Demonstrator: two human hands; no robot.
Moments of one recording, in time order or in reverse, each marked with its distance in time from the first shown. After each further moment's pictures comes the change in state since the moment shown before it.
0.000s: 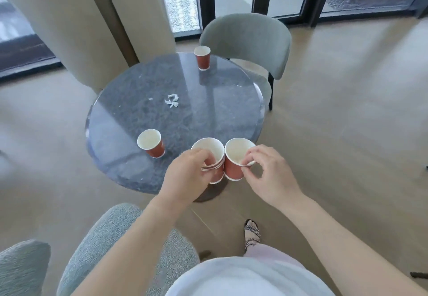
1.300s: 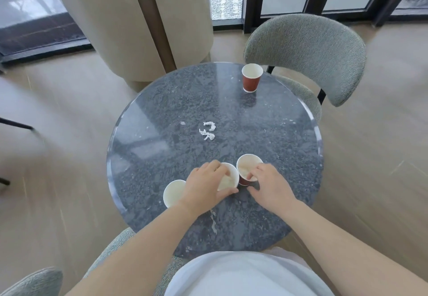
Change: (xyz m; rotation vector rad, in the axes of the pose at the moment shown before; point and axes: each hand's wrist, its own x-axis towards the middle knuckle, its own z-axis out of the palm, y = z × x) left_hand 0.169 -0.146 0.012 0.203 -0.159 -0.027; right_hand 0.220 0.047 0.130 -0.262 -0.457 -0.025
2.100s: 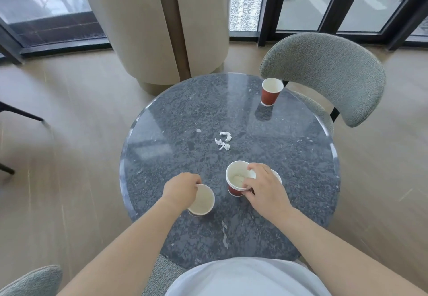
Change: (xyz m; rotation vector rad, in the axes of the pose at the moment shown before) left_hand -0.007 -0.083 -0.018 -0.013 -0.282 -0.455; right_hand 0.031 -0.043 0.007 -0.097 0.092 -0.169
